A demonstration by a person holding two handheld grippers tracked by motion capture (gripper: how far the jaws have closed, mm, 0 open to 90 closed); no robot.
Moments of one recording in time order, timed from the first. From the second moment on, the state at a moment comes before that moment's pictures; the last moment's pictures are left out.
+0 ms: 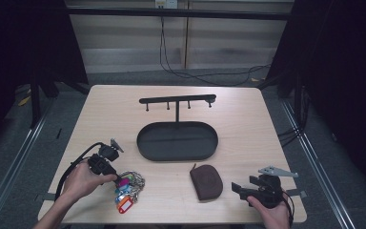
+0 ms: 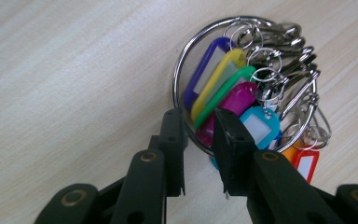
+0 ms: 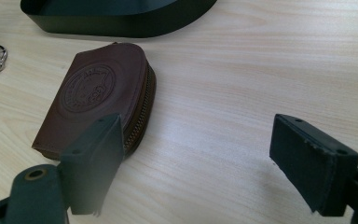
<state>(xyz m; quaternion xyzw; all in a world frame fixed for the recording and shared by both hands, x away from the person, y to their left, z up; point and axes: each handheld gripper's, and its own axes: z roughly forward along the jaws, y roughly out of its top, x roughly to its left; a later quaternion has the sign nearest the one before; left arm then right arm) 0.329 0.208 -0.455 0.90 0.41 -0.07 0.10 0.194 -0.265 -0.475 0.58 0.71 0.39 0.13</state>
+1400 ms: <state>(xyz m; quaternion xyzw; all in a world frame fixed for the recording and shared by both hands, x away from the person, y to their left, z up) 0.337 0.179 -0.462 0.91 0.40 -0.09 0.01 0.195 -0.265 -0.476 0.58 0.71 0.39 0.12</state>
